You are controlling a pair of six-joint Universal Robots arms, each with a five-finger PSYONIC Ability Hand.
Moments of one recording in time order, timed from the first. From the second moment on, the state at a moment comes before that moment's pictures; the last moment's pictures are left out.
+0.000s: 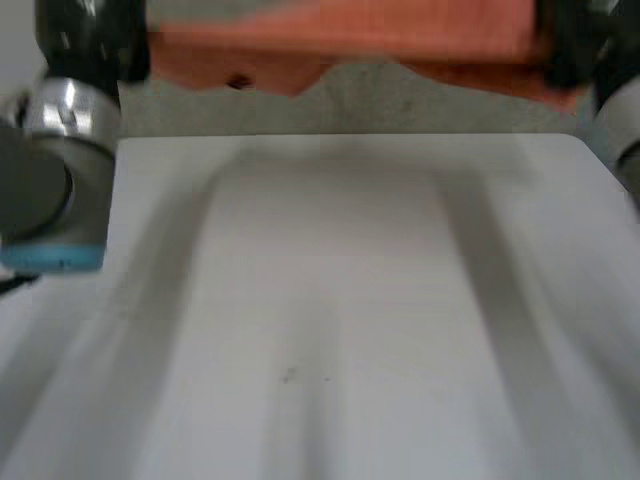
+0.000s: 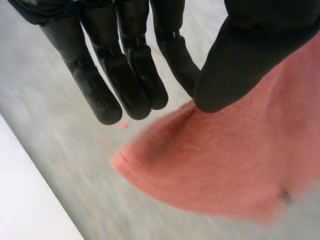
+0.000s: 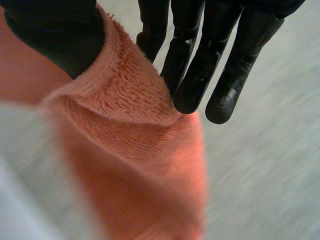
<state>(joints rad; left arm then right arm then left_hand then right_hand) 4.35 -1.84 -1.37 3.74 -1.61 3.59 1.83 -1.43 1.37 -0.30 1.44 2.73 1.12 1.20 1.19 1.20 0.95 0.98 1.18 1.18 1.19 0.99</state>
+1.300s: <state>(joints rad) 4.42 -1.61 -1.80 3.36 -1.55 3.60 1.68 -1.45 1.60 0.14 1.32 2.62 1.12 1.20 1.19 1.20 0.97 0.97 1.18 1.18 1.19 0.98</state>
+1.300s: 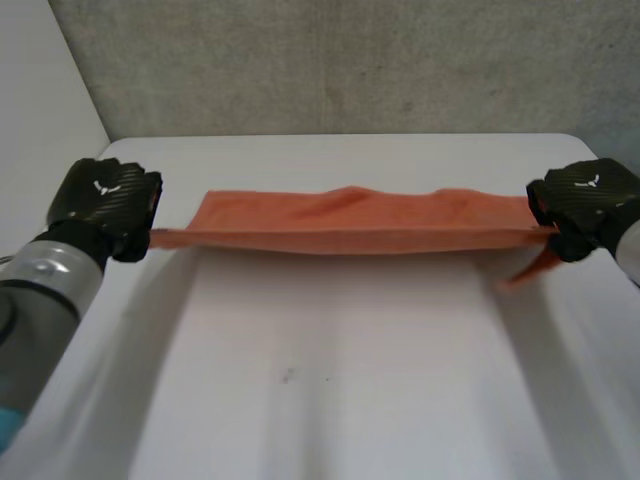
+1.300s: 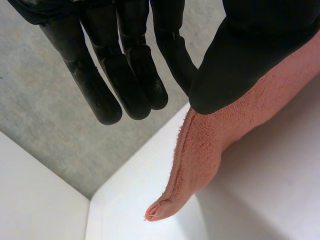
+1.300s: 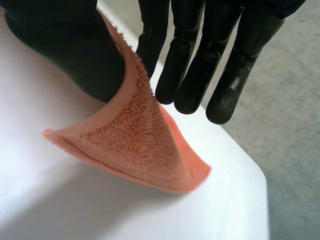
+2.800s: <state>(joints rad) 3.93 -2.11 -1.61 3.44 -1.75 3.38 1.85 -1.30 1.55 -0.02 1.56 2.48 0.43 0.44 0.44 0.43 0.27 0.97 1.18 1.18 1.19 0.99</state>
